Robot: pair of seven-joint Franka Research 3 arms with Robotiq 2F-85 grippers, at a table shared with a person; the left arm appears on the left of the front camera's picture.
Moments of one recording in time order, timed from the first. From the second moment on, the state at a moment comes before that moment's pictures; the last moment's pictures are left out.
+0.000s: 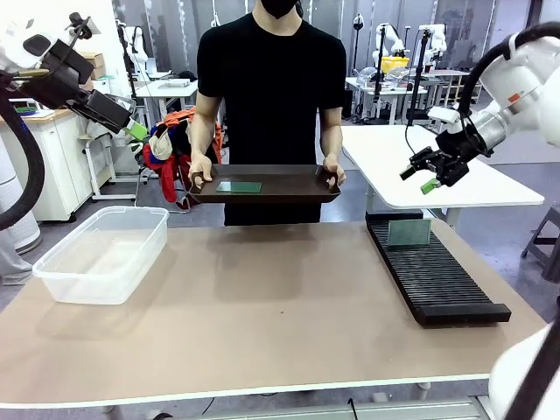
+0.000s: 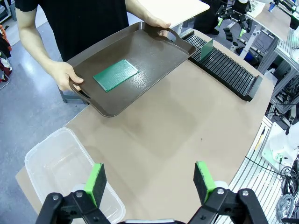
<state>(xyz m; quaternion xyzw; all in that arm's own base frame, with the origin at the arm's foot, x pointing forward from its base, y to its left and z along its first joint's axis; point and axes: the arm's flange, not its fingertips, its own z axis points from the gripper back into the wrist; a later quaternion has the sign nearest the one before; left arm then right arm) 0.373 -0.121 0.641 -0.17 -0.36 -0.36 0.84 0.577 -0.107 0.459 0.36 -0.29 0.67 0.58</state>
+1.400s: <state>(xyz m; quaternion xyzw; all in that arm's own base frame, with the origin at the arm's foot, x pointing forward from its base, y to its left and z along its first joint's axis) 0.373 -0.121 0.641 -0.17 -0.36 -0.36 0.84 0.546 -0.074 0.546 0.25 -0.38 0.48 0.75</state>
